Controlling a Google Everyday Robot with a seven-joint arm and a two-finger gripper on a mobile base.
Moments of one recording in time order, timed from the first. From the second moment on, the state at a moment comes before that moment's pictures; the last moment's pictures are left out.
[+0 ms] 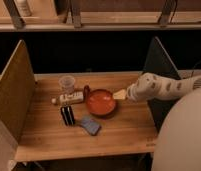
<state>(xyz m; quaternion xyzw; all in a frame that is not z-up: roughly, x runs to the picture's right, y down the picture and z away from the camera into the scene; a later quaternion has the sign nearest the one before) 0.148 0.044 0.749 0.01 -0.15 -0.70 0.70</state>
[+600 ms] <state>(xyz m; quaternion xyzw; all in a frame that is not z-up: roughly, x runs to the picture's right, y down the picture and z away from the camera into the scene) 0.148 0.044 0.749 0.01 -0.15 -0.70 0.70</state>
